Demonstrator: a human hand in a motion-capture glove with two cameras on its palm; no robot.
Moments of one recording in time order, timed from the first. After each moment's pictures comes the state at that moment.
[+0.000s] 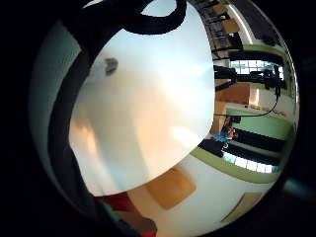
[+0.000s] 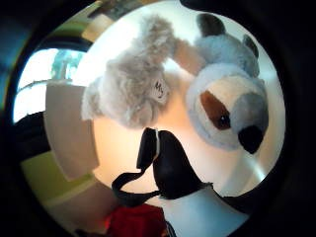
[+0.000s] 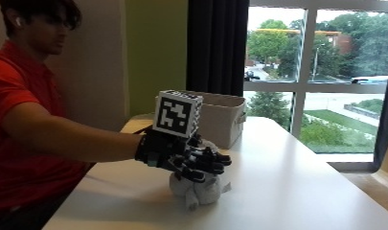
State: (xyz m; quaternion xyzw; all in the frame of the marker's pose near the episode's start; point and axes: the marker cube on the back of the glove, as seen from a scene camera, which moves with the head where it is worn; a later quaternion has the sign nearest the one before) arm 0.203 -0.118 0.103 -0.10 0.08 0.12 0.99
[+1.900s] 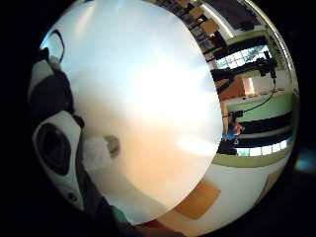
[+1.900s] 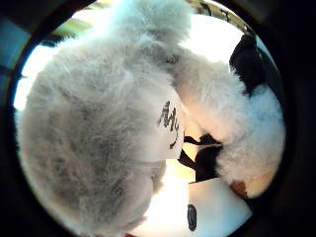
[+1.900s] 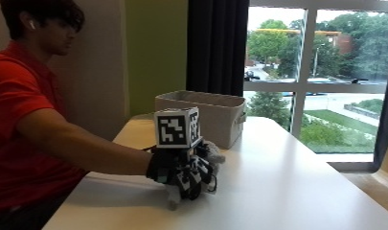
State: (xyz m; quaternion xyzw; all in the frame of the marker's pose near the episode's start) arm 0.188 -0.140 0.149 0.04 0.10 0.14 0.98
